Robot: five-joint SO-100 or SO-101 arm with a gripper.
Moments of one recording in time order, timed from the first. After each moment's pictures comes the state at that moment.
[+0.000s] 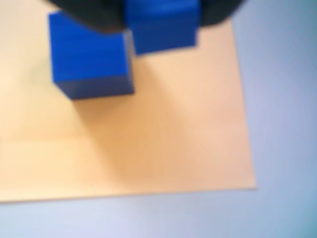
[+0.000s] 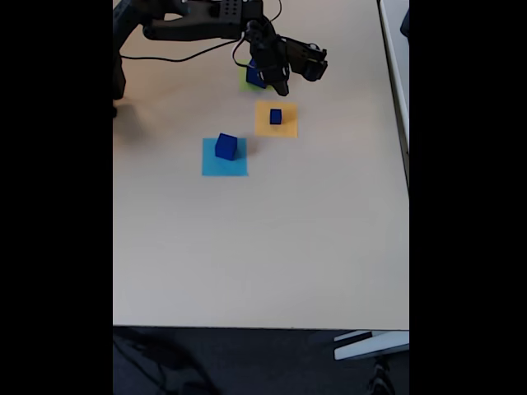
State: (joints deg) arm 4.8 55.7 49.2 69.0 87.3
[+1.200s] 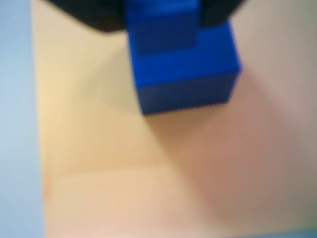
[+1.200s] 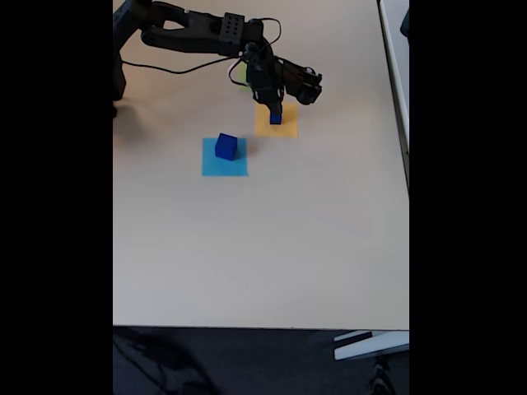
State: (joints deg) arm 8.3 54.5 55.5 65.1 87.3
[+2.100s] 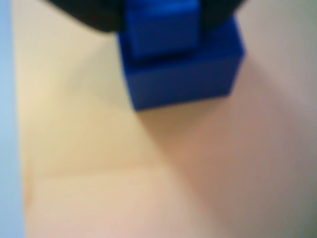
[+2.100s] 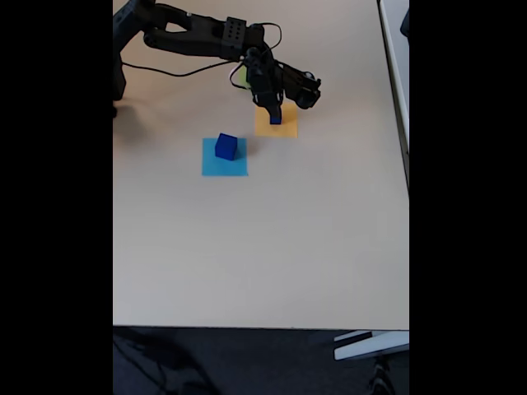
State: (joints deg) arm 8.2 52.9 55.9 64.5 88.2
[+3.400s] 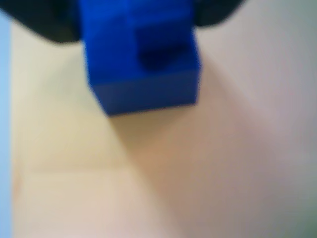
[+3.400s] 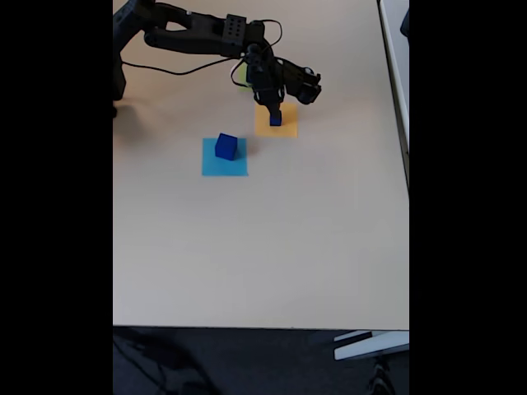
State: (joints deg) arm 7.5 52.9 53.7 65.8 85.5
